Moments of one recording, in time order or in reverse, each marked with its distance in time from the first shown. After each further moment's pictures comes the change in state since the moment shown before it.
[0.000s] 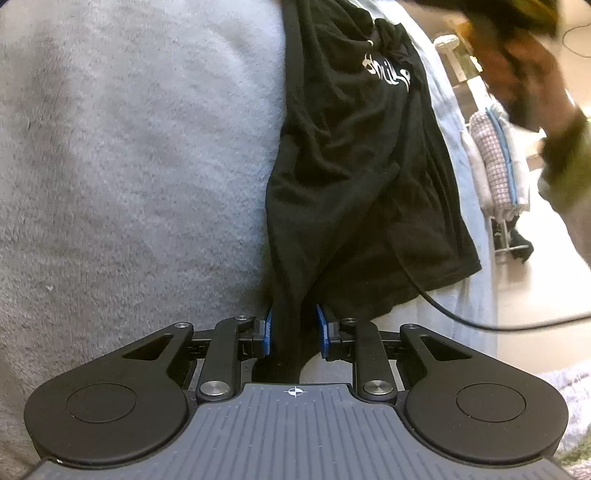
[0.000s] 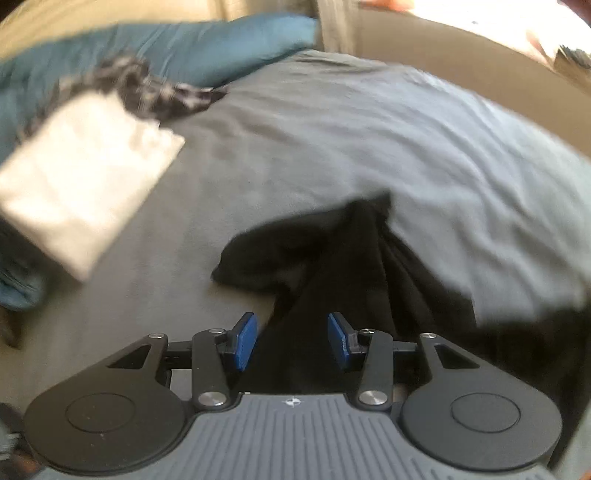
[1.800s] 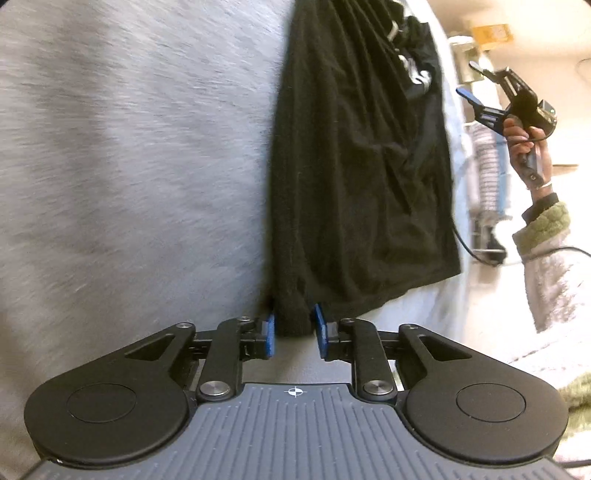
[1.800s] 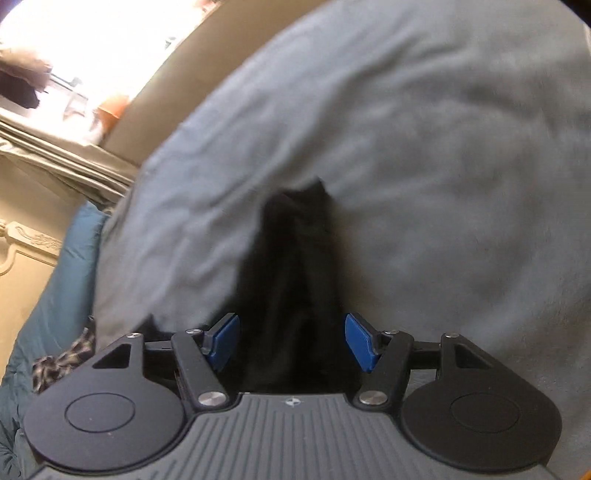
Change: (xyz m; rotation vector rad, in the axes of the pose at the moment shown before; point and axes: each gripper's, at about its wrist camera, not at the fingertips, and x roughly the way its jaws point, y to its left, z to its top) left arm -0.019 0.034 0.009 -0.136 0.113 -0.034; right arm -0.107 -0.280 -0.175 1.093 -0.139 0.008
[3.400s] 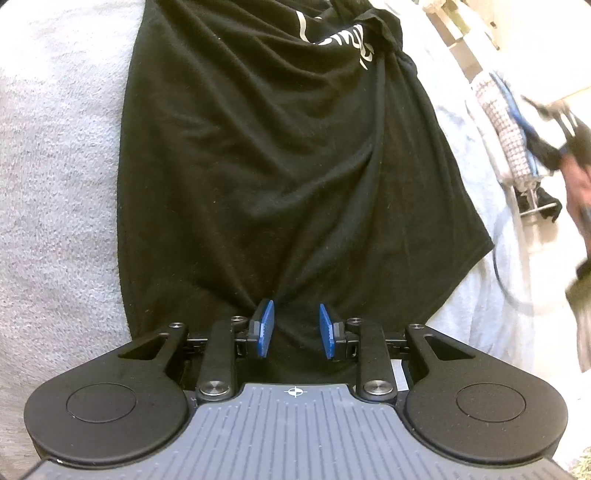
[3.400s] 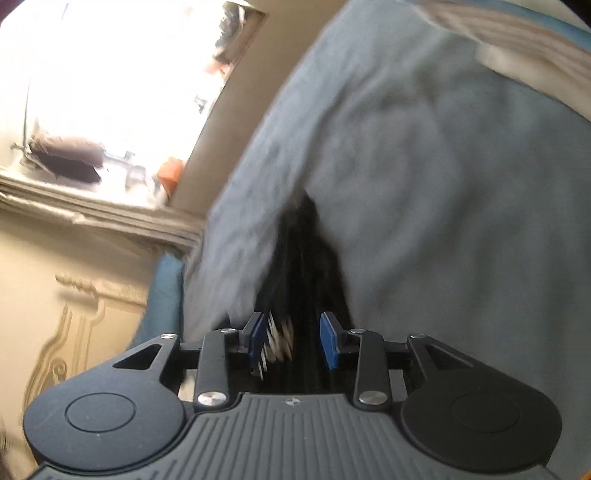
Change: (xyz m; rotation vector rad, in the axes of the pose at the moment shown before) left arm 0.052 -0.098 0.051 0.281 -0.058 0.177; right arm -0.156 -0.110 -0.098 0.185 -0.108 0.290
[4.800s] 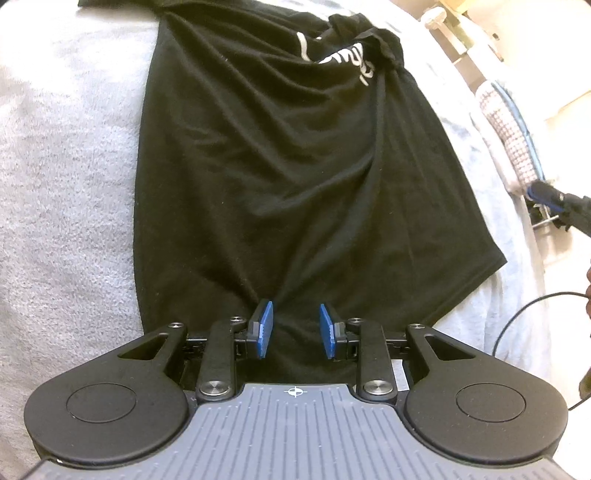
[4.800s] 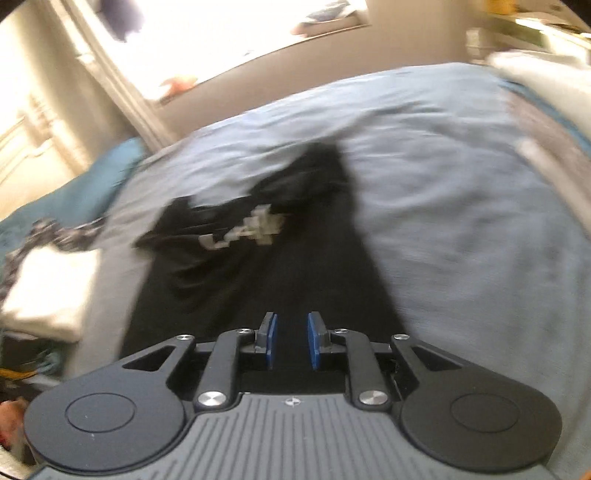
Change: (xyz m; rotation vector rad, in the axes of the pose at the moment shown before) left arm -0.010 -0.020 -0.028 0.023 -0.116 0.081; right arm 0.016 0.099 -0.162 -0.599 -0.028 -0.291
